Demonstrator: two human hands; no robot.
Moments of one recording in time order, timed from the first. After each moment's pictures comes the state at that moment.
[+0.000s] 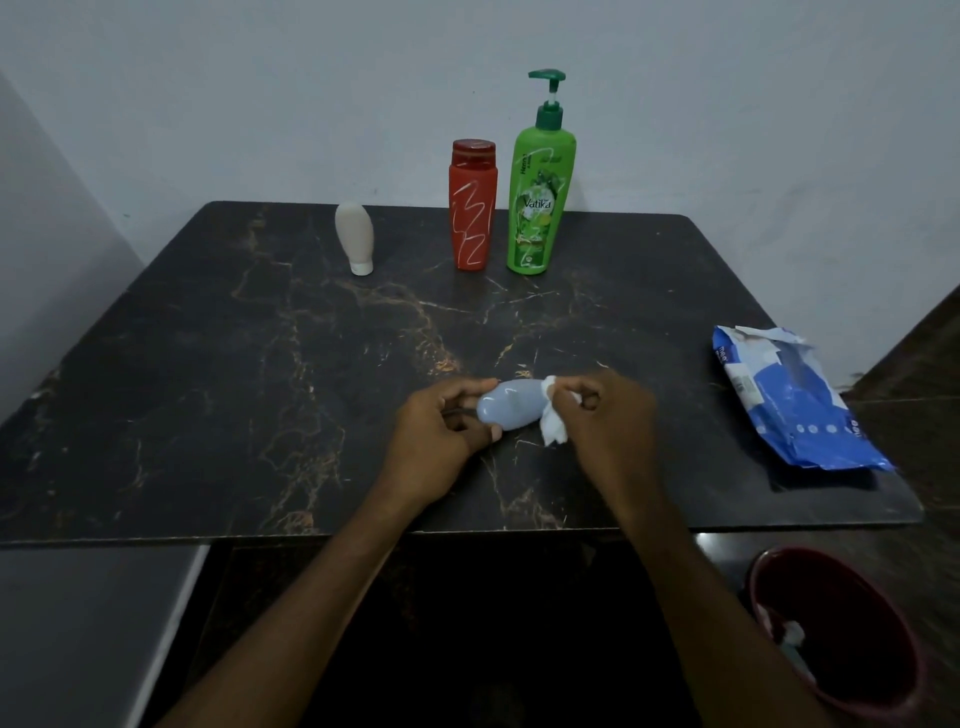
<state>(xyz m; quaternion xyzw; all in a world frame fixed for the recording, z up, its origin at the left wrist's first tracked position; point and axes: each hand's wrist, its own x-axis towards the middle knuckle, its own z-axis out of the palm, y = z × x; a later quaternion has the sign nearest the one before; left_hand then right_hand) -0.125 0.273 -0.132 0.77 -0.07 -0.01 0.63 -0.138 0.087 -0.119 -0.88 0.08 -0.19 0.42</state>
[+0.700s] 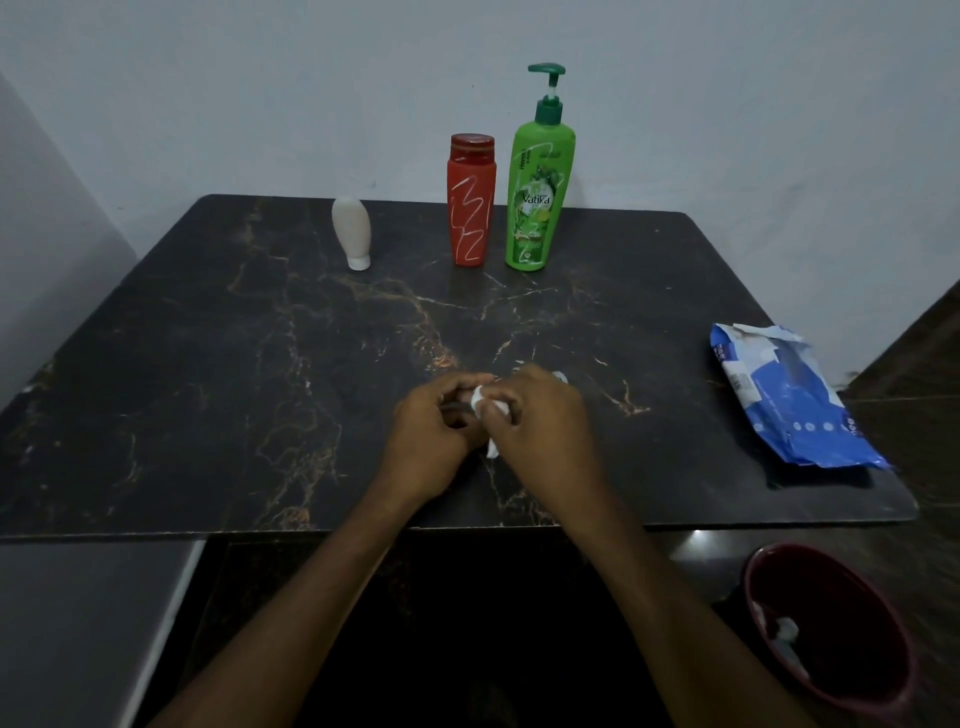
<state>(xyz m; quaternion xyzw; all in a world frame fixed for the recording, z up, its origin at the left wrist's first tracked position) -0.127 0.273 -0.132 0.78 -0.09 0.01 0.61 -0.144 0.133 -0.111 -0.92 -0.08 -0.18 0.34</state>
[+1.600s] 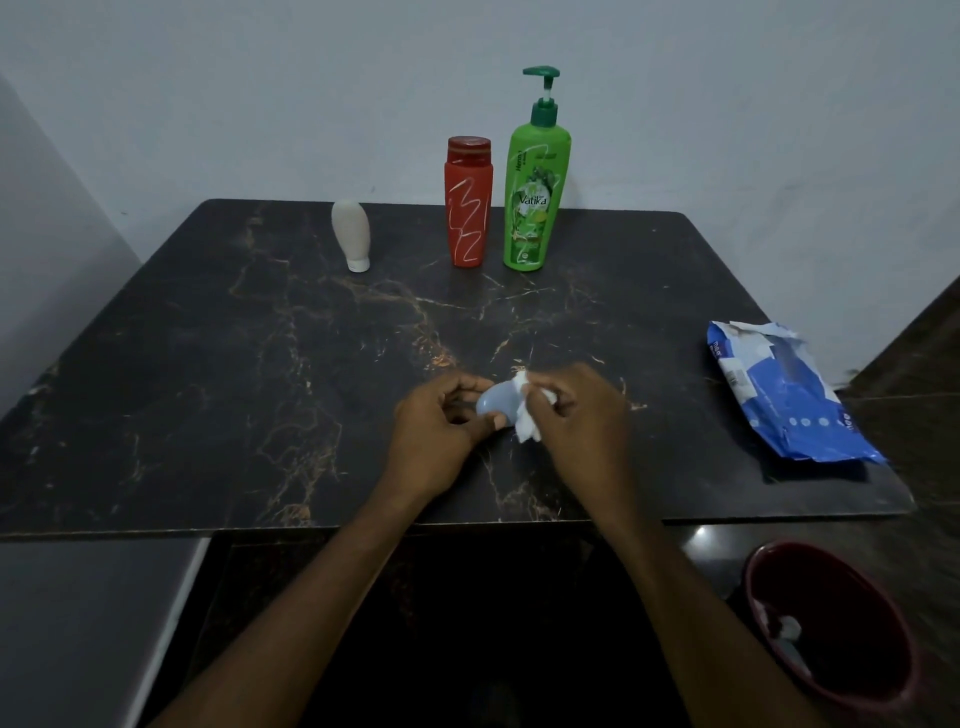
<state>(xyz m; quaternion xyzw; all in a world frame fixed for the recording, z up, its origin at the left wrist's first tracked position) -0.131 0.266 -0.127 0.81 -0.07 0.04 0.58 -0.146 0.102 -0.123 -0.87 0.02 -0.24 0.42</state>
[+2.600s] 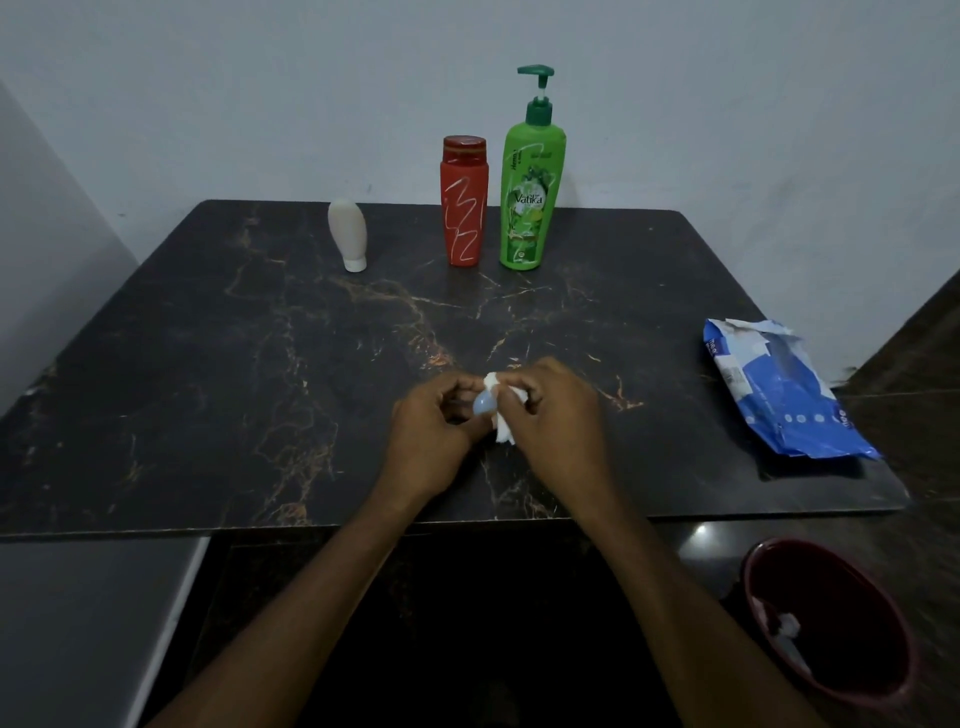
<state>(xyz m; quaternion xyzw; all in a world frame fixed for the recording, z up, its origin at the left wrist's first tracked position) -0.133 0.266 -0.130 0.81 -0.08 0.05 0.58 -0.144 0.119 -0.117 -0.88 -0.04 -0.22 0.42</state>
